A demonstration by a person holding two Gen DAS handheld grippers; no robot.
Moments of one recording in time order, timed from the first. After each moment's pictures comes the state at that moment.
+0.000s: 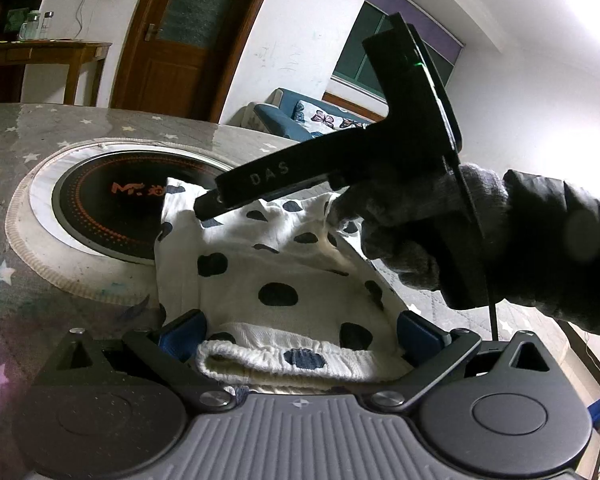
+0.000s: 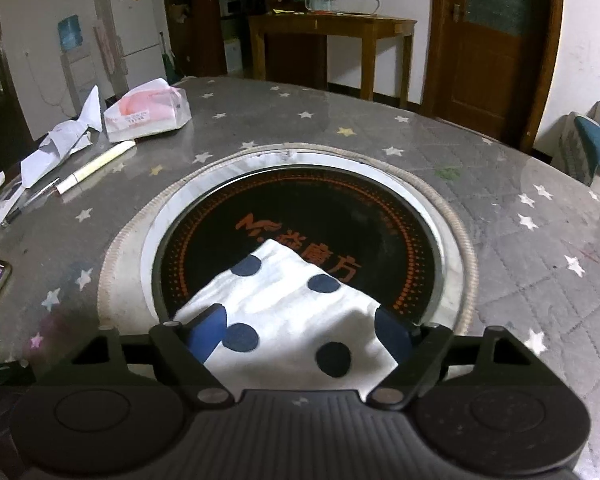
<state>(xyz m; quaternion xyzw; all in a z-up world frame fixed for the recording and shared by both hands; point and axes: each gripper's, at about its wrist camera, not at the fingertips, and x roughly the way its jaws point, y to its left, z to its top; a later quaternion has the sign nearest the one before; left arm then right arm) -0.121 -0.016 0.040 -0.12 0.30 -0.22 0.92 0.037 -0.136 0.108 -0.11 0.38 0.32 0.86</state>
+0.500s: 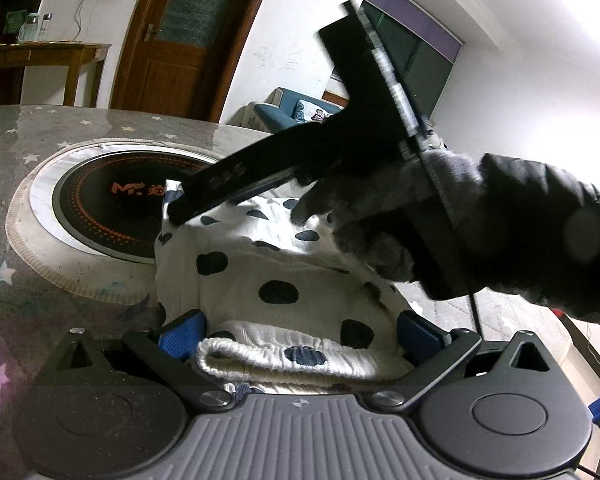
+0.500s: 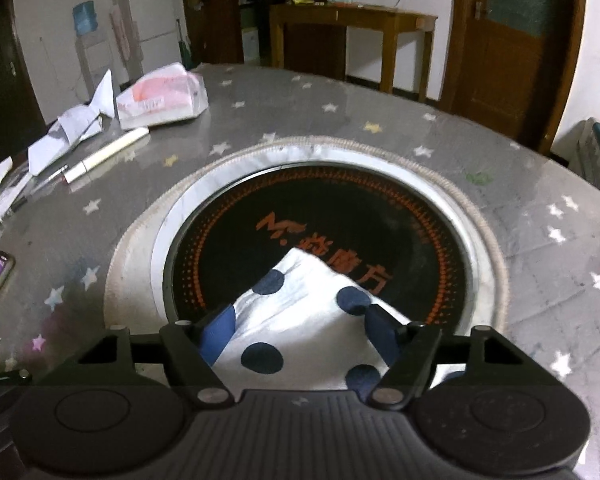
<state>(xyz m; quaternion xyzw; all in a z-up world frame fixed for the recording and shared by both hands) -0.120 -0.017 0.038 -0.11 0.30 -0.22 0.92 0.041 -0.119 0.107 -0.13 0.39 0.33 0.85</state>
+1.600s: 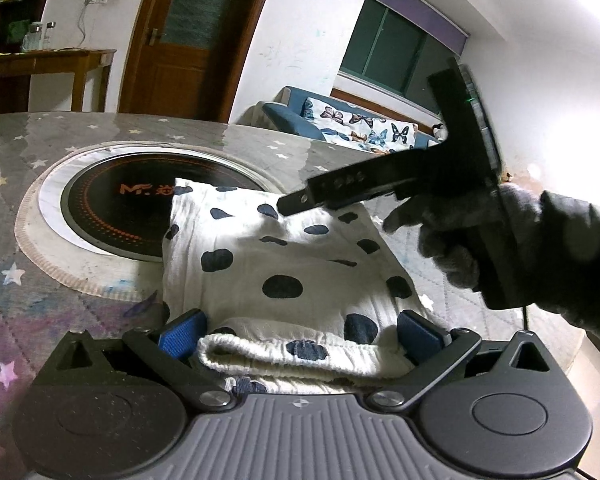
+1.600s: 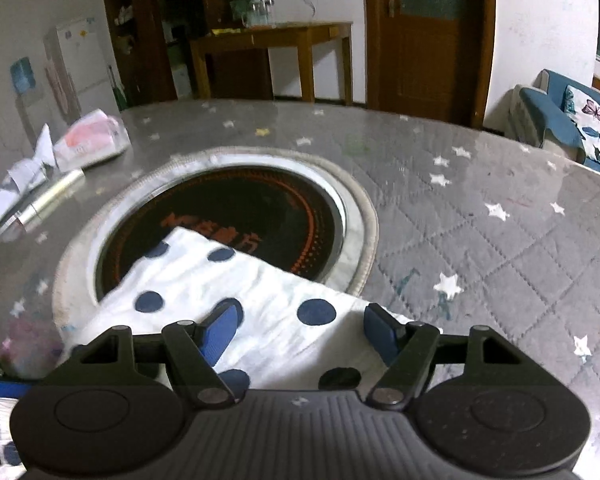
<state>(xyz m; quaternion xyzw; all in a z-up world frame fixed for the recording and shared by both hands) -0.120 -0.018 0.035 -0.09 0.30 -0.20 0.93 0.030 -0.207 0.104 -0.05 0.37 0.25 0.89</state>
